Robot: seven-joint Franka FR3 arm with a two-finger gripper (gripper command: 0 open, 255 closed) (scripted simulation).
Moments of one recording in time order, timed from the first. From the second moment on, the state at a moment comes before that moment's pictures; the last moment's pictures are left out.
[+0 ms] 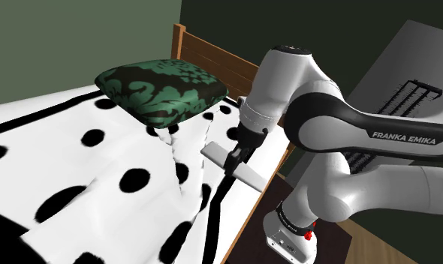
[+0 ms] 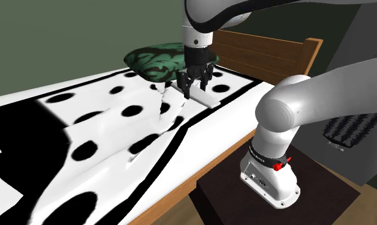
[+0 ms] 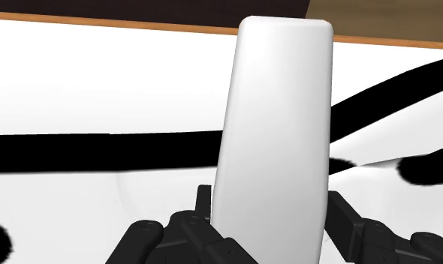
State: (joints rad) arm 0.28 -0.96 0.34 -2.75 0.29 1.82 0.23
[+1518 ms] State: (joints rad) arm 0.22 -0.89 0.24 -2.46 0.19 1.60 0.19
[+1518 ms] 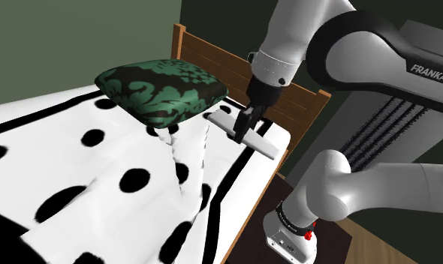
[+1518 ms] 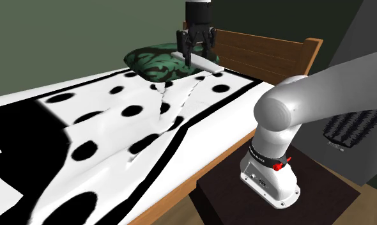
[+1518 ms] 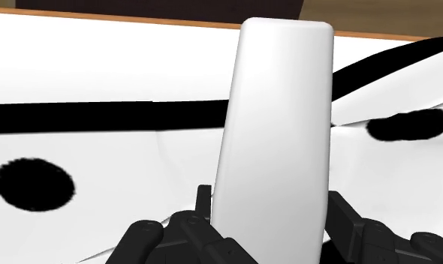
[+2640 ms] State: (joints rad) arm 0.08 -0.46 -0.01 -2.18 0.01 1.73 -0.11
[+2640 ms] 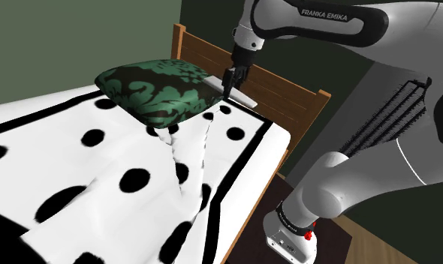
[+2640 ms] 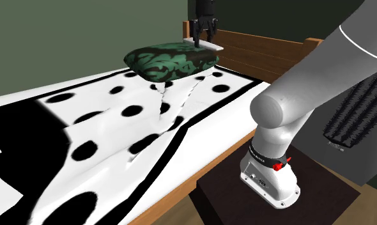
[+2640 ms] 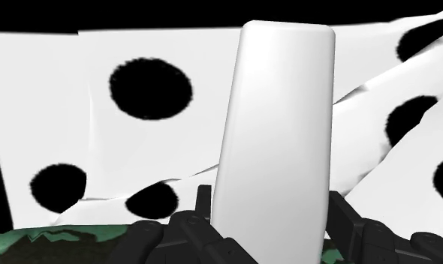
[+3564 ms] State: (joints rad) arm 0.06 -0.37 -0.05 -2.28 -0.01 1.91 -0.16
